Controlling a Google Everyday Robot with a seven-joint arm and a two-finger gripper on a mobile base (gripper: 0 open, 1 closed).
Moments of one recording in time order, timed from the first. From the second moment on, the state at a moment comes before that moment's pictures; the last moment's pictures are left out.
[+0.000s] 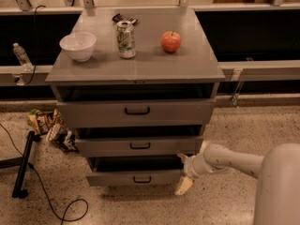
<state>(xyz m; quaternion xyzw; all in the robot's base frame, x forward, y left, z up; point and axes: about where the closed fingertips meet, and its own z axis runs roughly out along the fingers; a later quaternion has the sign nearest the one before) 0.567 -0.139 0.327 -0.62 0.72 0.16 0.26</state>
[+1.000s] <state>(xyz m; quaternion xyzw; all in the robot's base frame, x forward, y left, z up) 0.596 -0.124 0.221 -0.65 0.71 0.17 0.21</state>
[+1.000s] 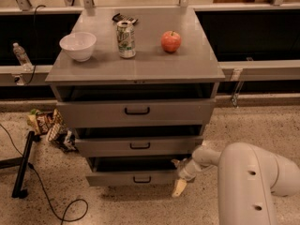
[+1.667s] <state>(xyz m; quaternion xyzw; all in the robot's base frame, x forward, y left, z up) 0.587 -0.132 0.191 -0.65 0.72 0.18 0.19</state>
